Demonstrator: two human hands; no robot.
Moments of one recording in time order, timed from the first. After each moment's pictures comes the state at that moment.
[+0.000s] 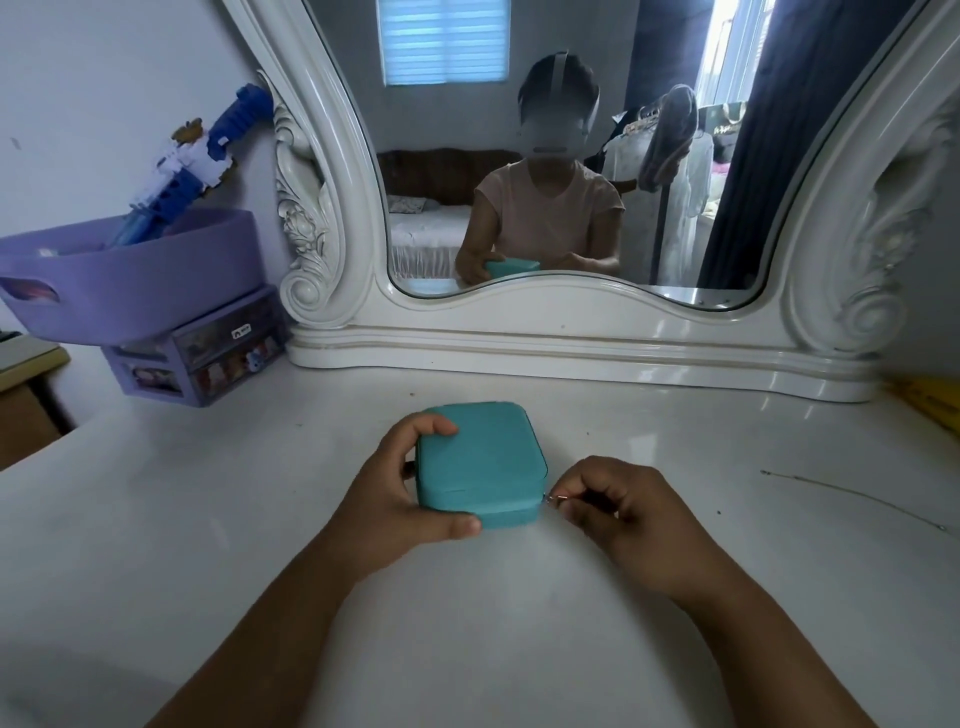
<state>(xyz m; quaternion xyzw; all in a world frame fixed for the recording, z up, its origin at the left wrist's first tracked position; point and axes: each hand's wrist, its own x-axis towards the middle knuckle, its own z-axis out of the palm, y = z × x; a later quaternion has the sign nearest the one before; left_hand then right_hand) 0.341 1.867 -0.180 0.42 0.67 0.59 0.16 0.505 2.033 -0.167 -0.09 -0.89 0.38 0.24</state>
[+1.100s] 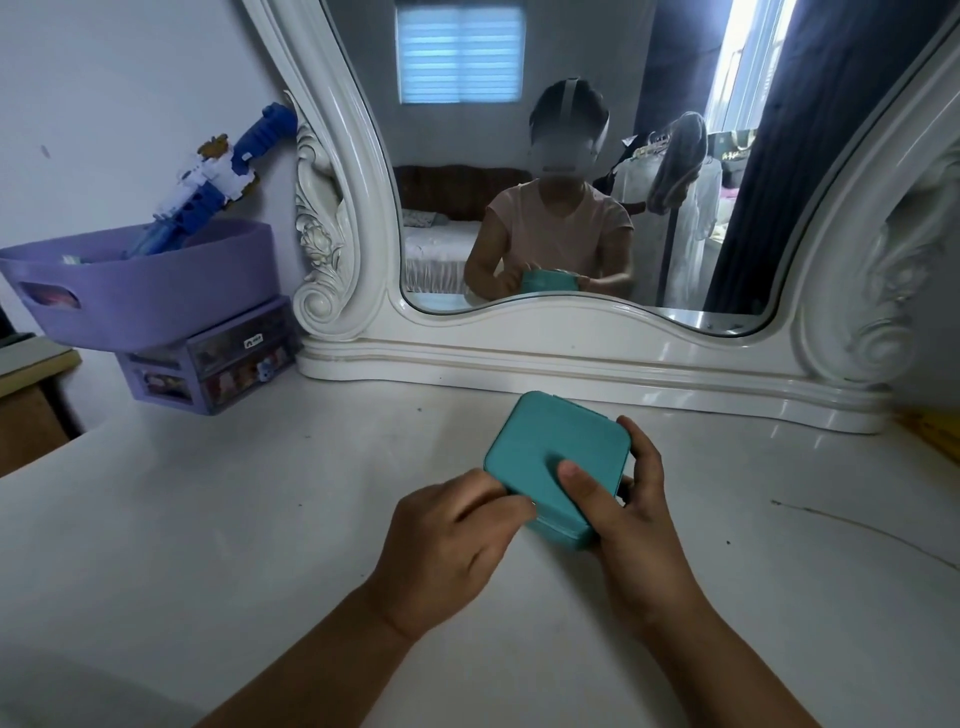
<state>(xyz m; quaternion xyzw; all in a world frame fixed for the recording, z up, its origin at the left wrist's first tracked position) 0.367 1.893 -0.193 0.59 0.62 0.37 -0.36 0.482 2.011 -0.170 -0.17 -0.60 0.71 0.33</state>
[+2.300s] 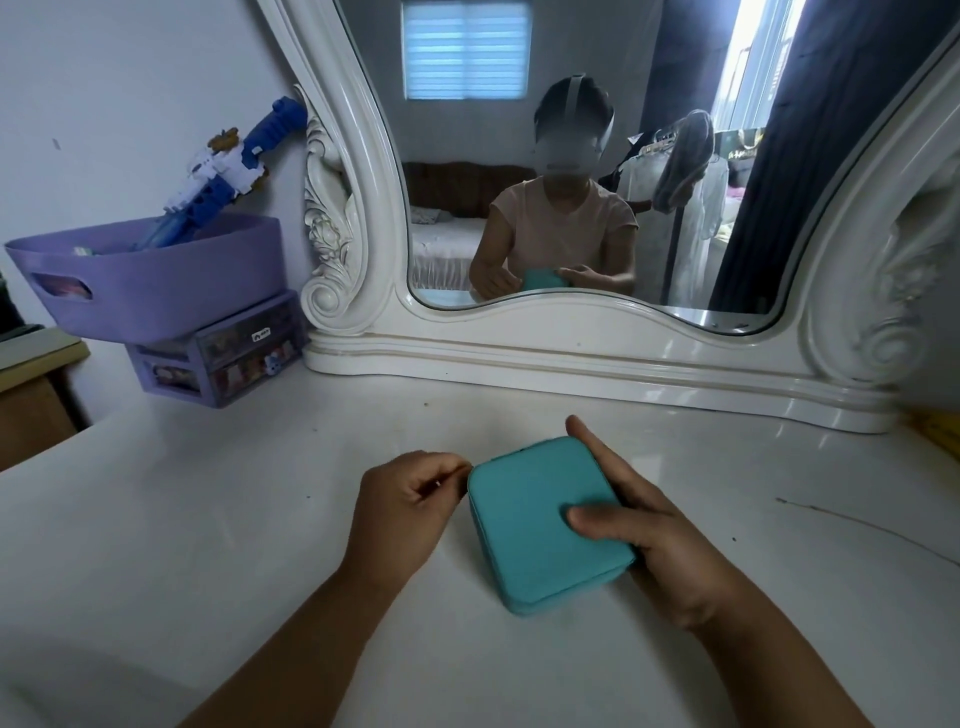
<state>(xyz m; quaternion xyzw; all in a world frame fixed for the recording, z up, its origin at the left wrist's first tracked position) 0.349 1.875 -0.185 0.38 0.74 0.55 -0.07 0.498 2.029 -0.161 -0.09 -0.65 0.74 0.13</state>
